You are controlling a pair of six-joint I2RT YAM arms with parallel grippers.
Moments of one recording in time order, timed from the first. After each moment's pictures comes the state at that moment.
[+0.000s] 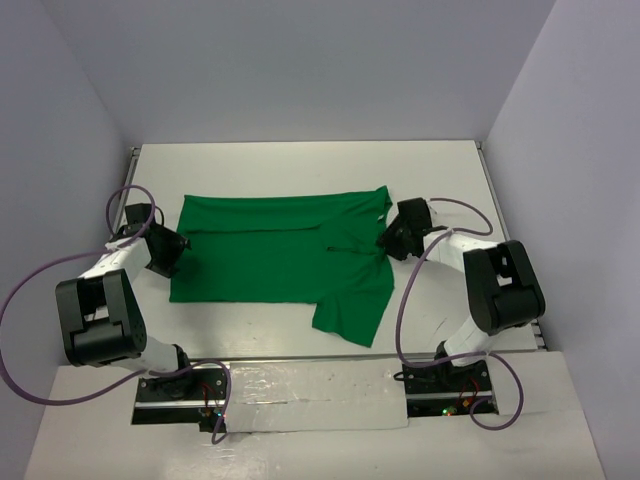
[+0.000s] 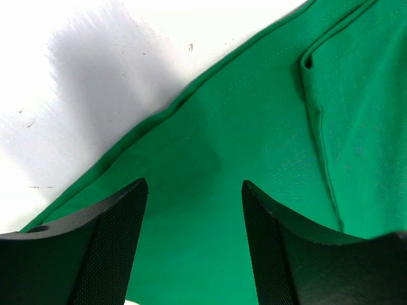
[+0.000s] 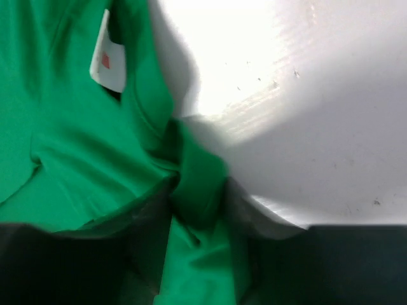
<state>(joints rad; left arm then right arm) 0.20 1.48 0.80 -0.40 -0.03 -0.91 0.22 1.61 0.77 -0.08 0.01 0.92</state>
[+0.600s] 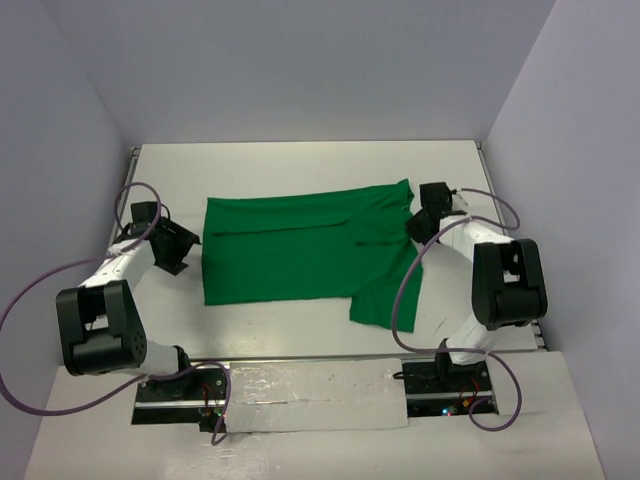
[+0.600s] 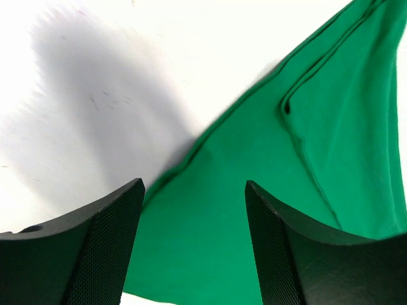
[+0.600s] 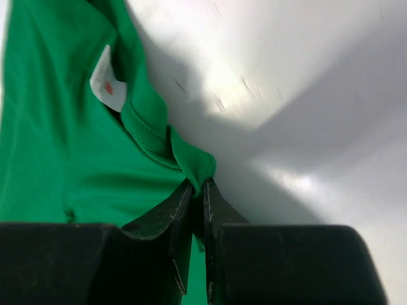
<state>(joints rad) 0.14 1.43 0.80 -0.40 0.03 -0.91 0.08 1.61 0.88 -0.21 0.14 0.95</state>
